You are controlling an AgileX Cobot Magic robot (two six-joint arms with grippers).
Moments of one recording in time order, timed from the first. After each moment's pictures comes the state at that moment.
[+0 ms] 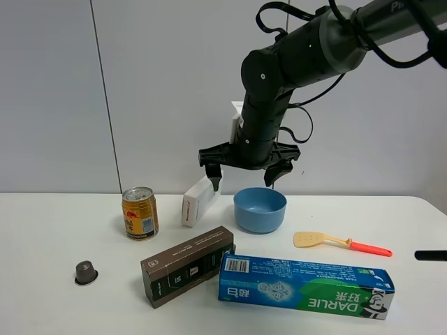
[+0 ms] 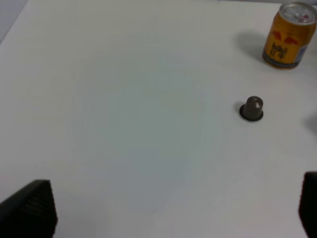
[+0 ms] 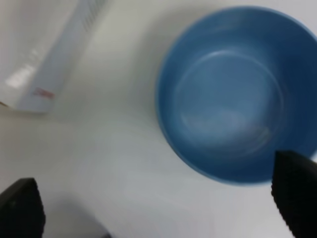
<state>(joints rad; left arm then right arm) 0.10 -0.01 -0.51 0.01 1.06 -0.01 0.59 2.14 -1.72 -0.24 0.72 0.57</state>
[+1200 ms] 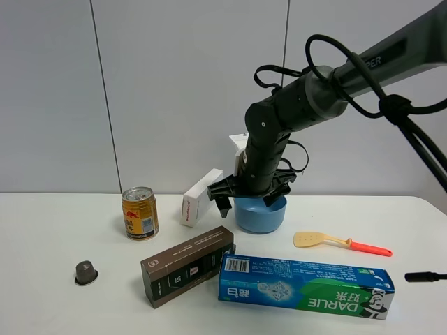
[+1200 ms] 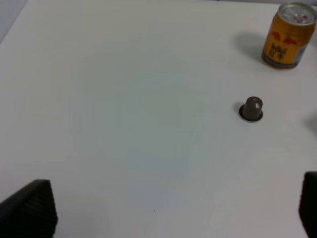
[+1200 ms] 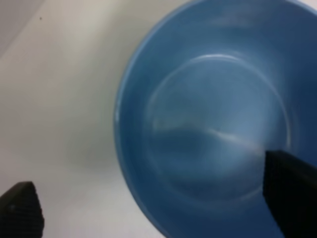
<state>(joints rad) 0.10 -0.01 -0.51 0.01 1.06 -0.01 0.54 2.28 -1.72 -0.25 0.57 0.39</state>
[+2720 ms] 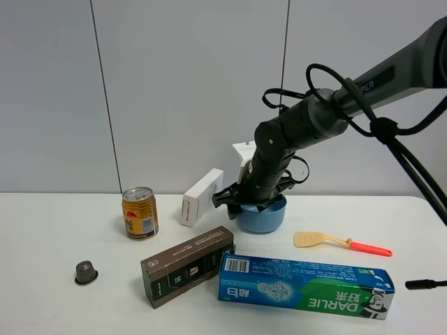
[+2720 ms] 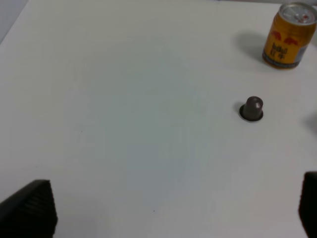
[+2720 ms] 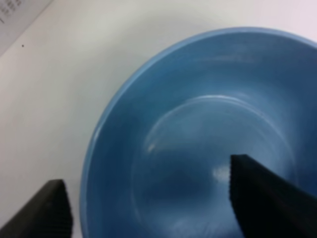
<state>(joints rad) 0.10 -0.01 -0.51 0.01 1.06 -0.01 0.49 2.34 -1.72 -0.19 0.44 0.29</state>
